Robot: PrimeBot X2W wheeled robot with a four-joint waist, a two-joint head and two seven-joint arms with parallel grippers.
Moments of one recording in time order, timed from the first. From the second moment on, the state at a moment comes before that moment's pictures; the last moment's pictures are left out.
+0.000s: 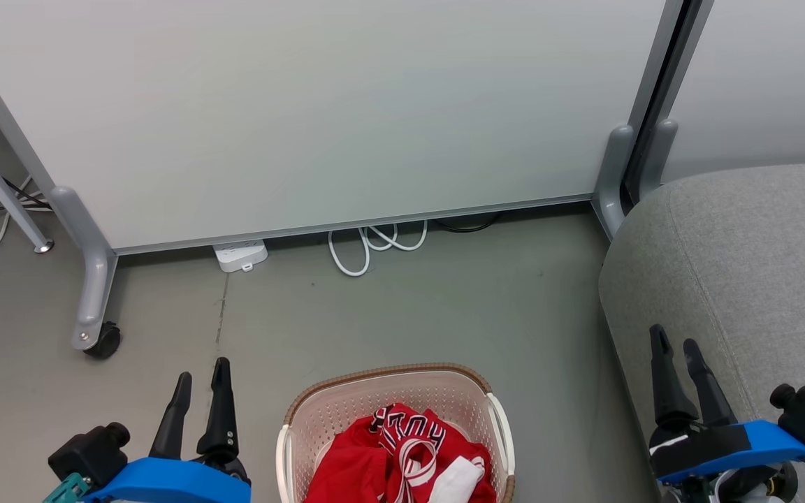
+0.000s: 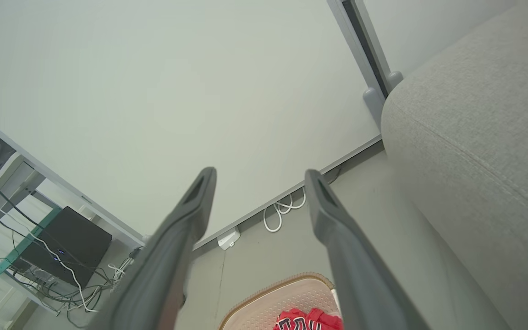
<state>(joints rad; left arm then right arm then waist) -0.08 0.04 -0.09 0.23 -0.67 -0.05 -0.12 -0.06 -0.04 -0.04 0.18 0.61 0.13 -0.07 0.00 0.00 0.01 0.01</state>
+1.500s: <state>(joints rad) -0.09 0.05 -0.13 0.23 -0.33 -0.02 -0.23 -0.04 -0.05 -0.05 0.16 0.19 0.13 -0.13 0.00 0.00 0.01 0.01</state>
